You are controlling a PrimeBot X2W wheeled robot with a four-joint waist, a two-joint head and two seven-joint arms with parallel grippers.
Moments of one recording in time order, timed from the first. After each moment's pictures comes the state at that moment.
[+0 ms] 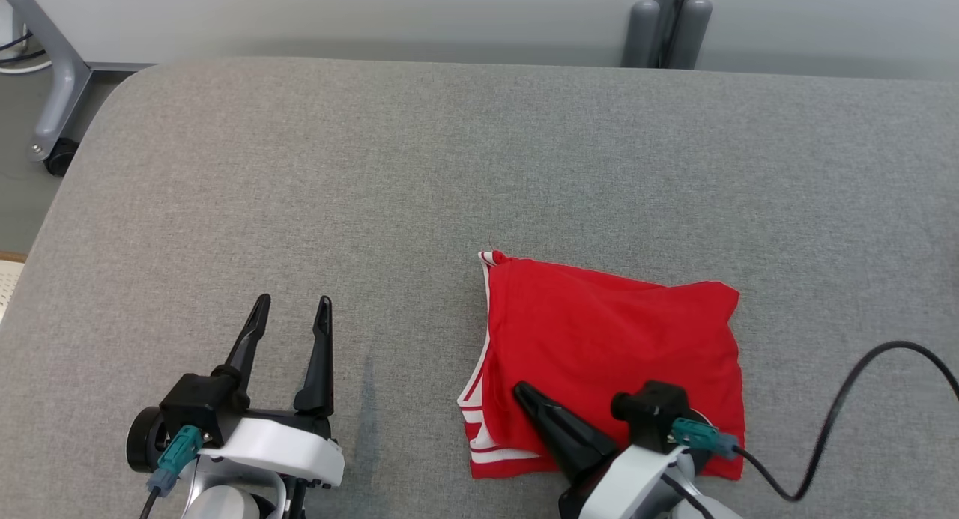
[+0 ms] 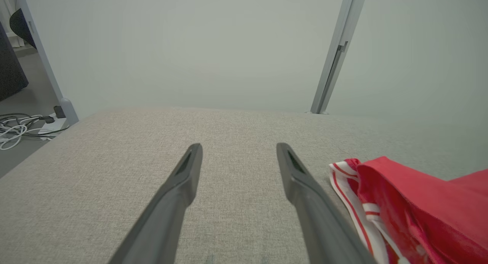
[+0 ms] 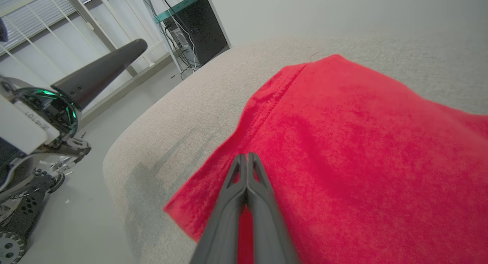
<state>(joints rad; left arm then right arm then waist) -0.11 0.12 -0.21 0.18 -0.31 0.06 -0.24 -0.28 -0.11 0.72 0.31 0.55 0.13 -0.14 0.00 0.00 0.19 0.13</state>
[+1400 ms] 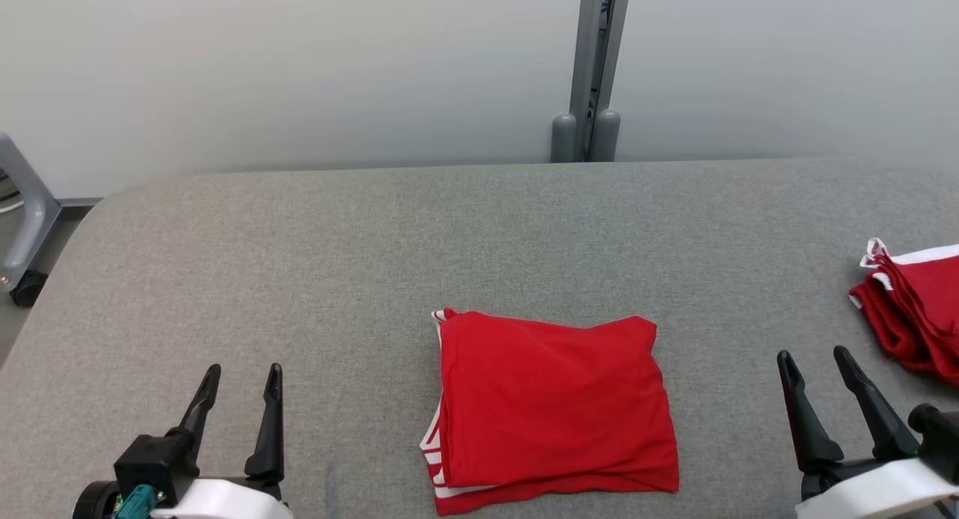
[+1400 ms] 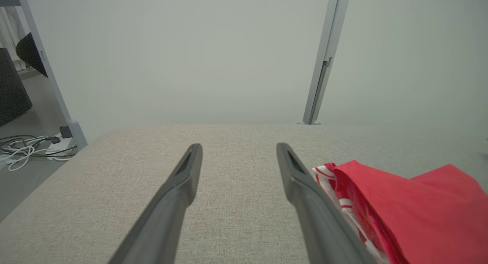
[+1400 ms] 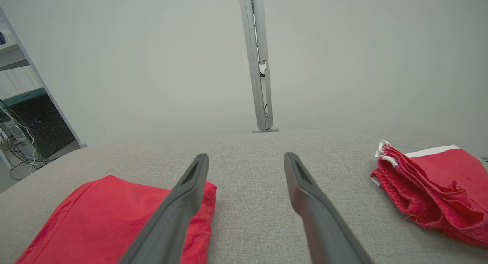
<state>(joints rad) 0.04 0.20 -0.17 0.12 -0.35 0.09 -0.19 0.05 -0.20 0.06 0.06 0.38 0.13 -0.13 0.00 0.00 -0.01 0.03</state>
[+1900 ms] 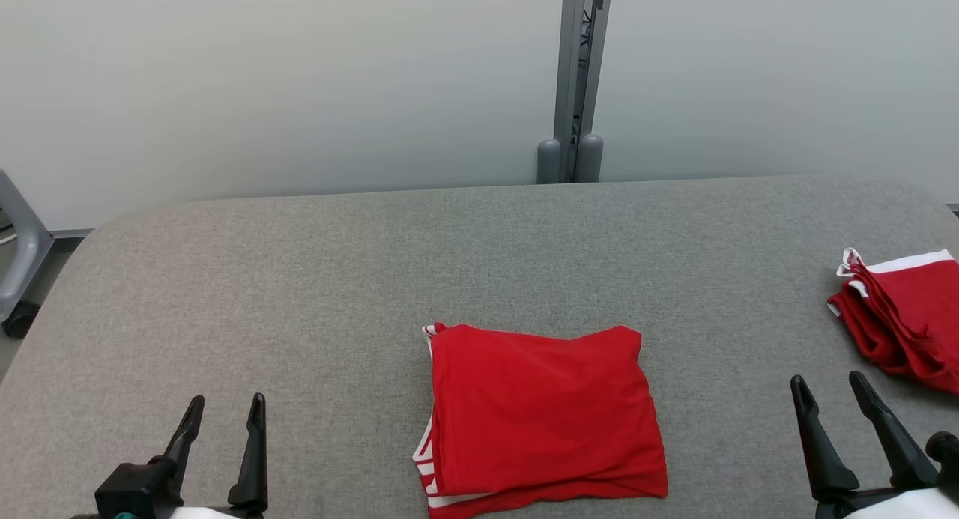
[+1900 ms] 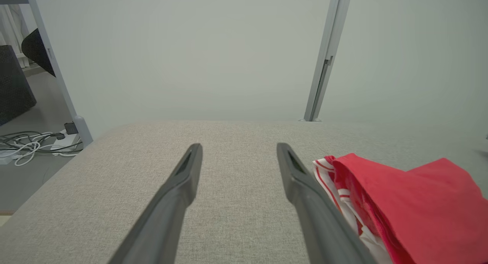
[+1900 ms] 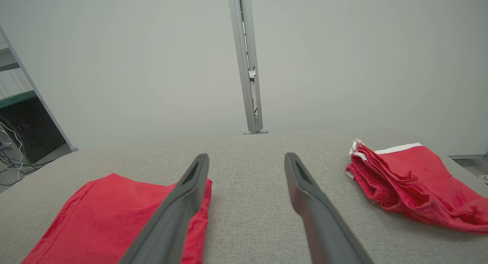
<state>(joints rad) 0.12 0.24 -0.16 0.09 -0.38 0.10 -0.18 0.17 -0.15 0.00 -0.07 0.34 0.13 -0.06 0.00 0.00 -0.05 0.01</state>
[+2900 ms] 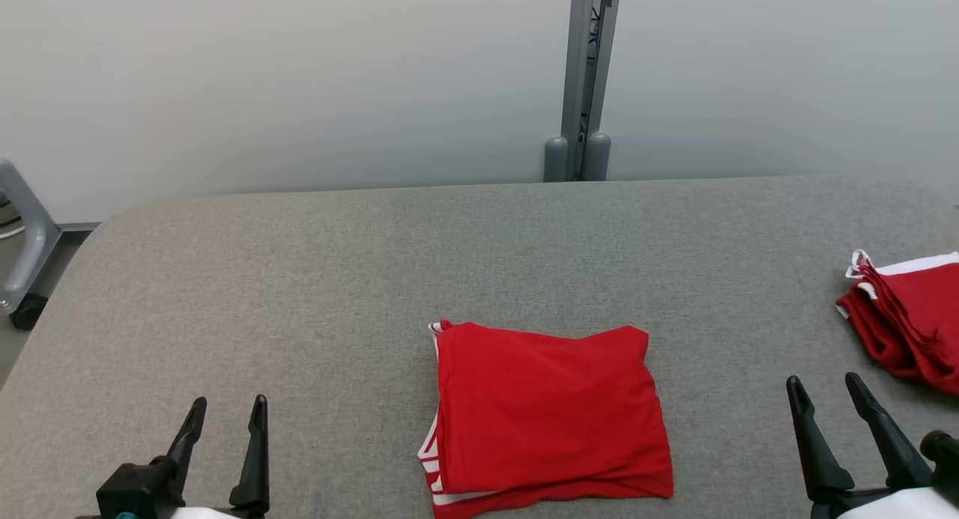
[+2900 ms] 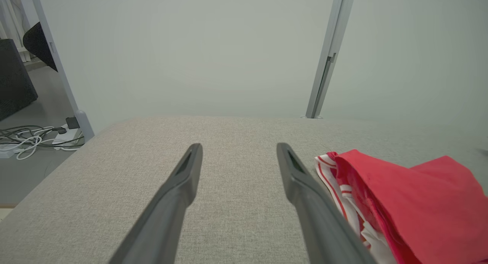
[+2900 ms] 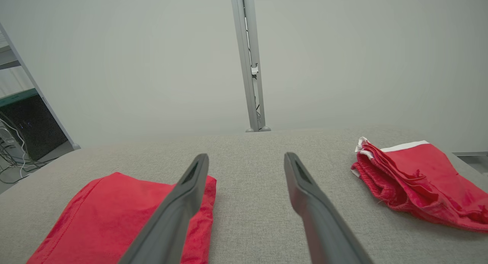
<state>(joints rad) 0.12 0.25 -0.17 0.09 -0.39 0.11 -0.17 0.18 -0.13 -0.02 -0.10 0.32 0.13 -0.02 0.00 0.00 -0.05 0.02</state>
